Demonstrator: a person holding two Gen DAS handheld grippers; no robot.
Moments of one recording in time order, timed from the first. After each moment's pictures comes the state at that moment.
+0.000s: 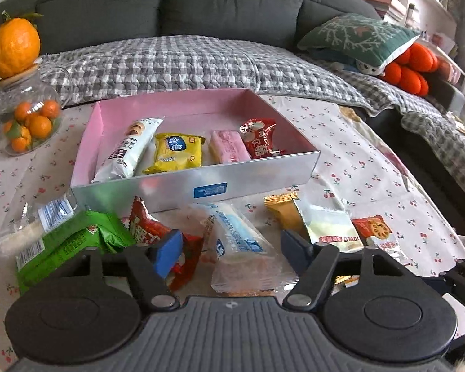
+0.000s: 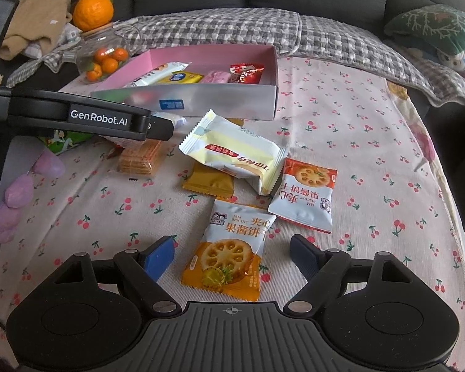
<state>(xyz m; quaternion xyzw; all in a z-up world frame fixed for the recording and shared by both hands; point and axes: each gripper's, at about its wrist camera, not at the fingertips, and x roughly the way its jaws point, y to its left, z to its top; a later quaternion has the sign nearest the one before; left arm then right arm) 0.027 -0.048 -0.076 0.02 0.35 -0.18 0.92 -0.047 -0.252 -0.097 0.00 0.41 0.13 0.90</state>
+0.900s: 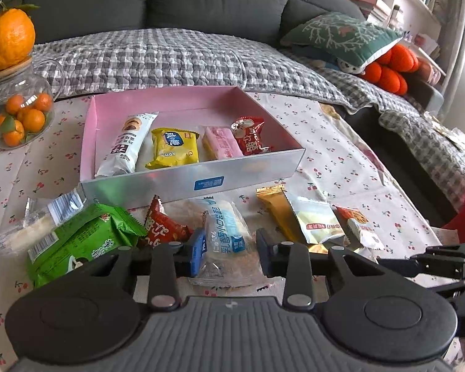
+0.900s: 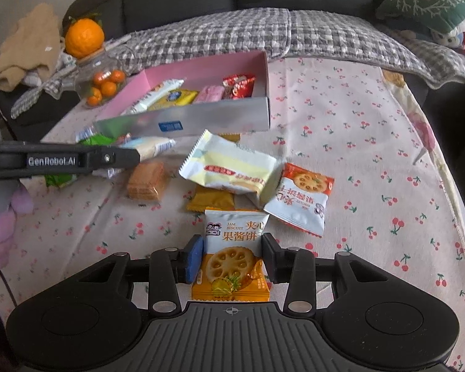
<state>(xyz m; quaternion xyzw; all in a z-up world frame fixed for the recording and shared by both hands) 0.021 -0.023 -0.061 0.00 0.37 -0.23 0.90 -0.042 -0.267 -0.079 0.07 0.42 0.14 0.89</state>
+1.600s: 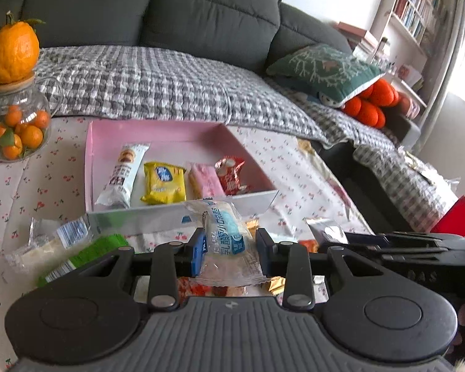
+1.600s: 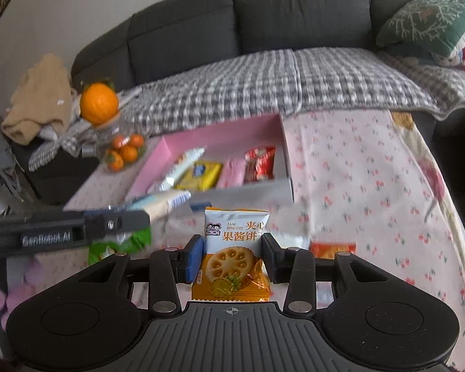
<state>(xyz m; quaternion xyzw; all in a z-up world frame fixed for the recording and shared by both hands) 0.022 -0.008 -0.024 -0.06 0.34 -0.26 0.90 -0.016 -0.263 -0.019 0.13 0.36 0.15 0.91</state>
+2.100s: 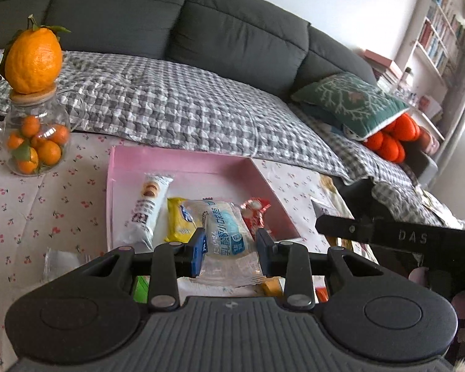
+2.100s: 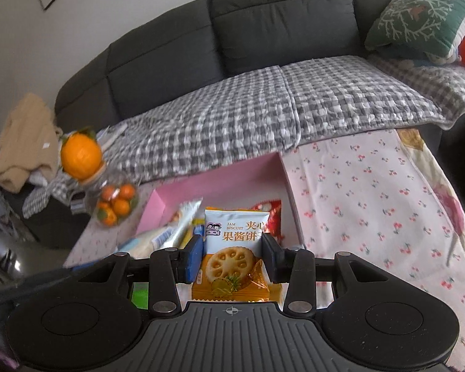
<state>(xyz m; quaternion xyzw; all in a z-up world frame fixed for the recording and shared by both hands) 0.060 0.002 -0.013 -0.10 0.33 -0.22 0.91 0.056 -0.258 -0.001 0.19 0.34 0.12 0.91</state>
